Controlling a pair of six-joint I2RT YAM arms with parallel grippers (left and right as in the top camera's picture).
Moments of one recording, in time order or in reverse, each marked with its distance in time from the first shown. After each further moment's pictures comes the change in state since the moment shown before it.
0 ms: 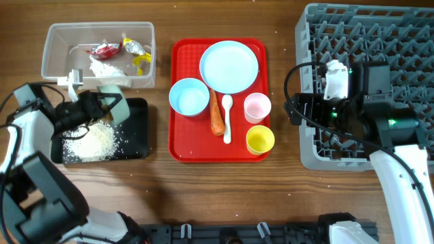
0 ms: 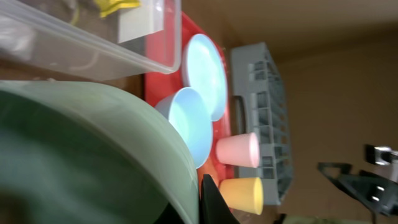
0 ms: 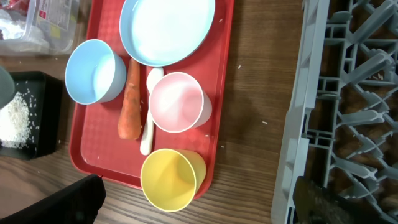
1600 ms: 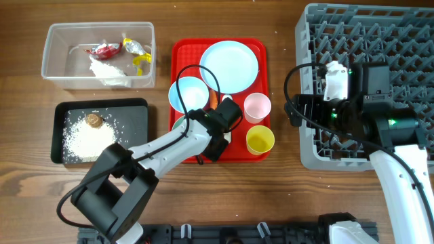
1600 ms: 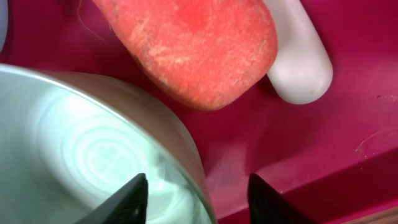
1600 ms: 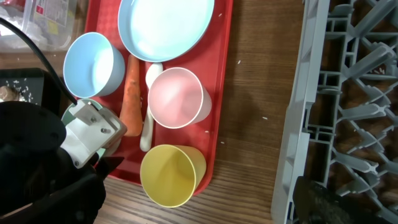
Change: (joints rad) left arm -1.289 0.072 -0.005 -0.009 -1.315 -0.289; right arm 0.000 0.000 0.000 -0.015 0.000 0.000
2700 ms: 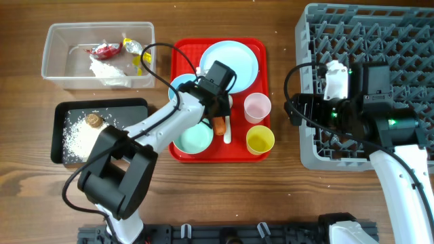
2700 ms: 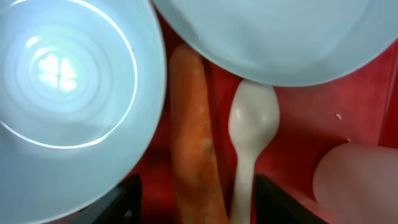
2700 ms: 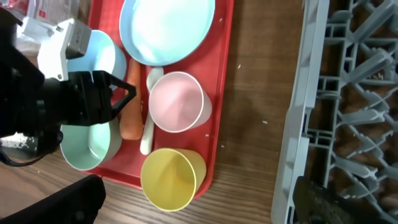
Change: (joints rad) left arm 0.158 0.112 0.209 0.176 0.066 -0.543; right arm 0.000 0.000 0.000 0.016 0.000 0.000
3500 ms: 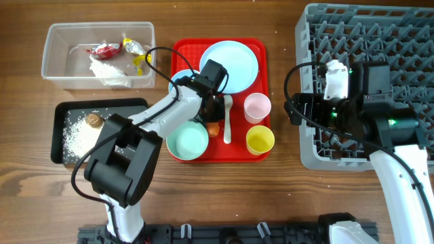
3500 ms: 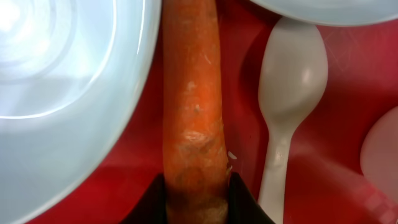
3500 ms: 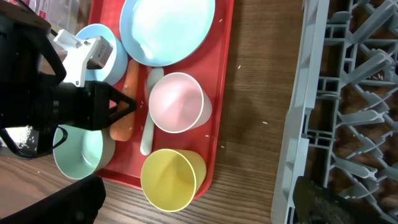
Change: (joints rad) left arm 0.050 0.079 0.030 -0.090 0.149 0.137; right arm 0.000 0.000 0.000 0.000 0.000 0.000
